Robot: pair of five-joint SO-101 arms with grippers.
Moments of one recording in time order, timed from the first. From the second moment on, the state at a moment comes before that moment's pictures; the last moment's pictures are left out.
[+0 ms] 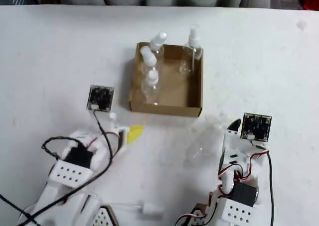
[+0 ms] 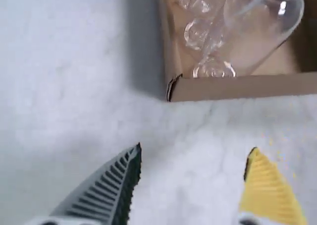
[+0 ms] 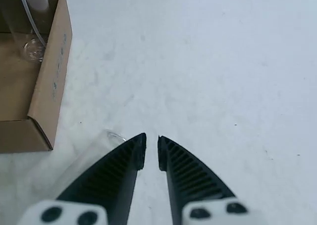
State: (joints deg) left arm 9.8 -56.2 78.6 38.0 9.5; right arm 16.3 -102.4 96.4 43.1 11.9
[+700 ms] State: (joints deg) left arm 3.4 -89.9 97.7 49.4 8.8; right arm 17.7 -102.4 93.5 43.1 16.7
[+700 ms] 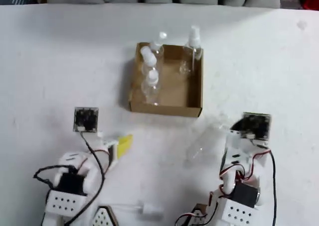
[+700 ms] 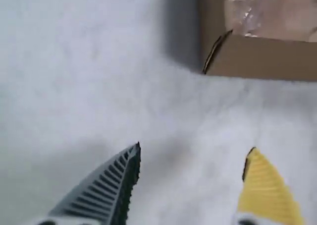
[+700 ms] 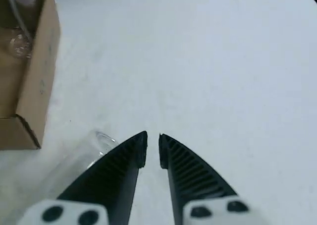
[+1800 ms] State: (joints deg) left arm 3.2 -98.6 97.6 60.5 1.4; right arm 5.9 -34.9 43.1 79.2 93.8
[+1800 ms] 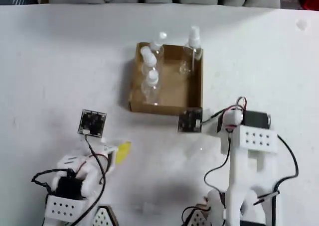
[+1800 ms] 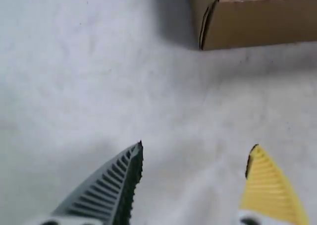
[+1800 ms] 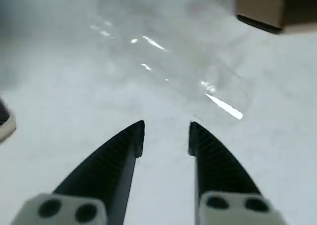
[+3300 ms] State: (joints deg) left arm 3.2 -98.6 97.6 60.5 -2.8; right arm 3.3 -3.8 37.2 67.5 106.6
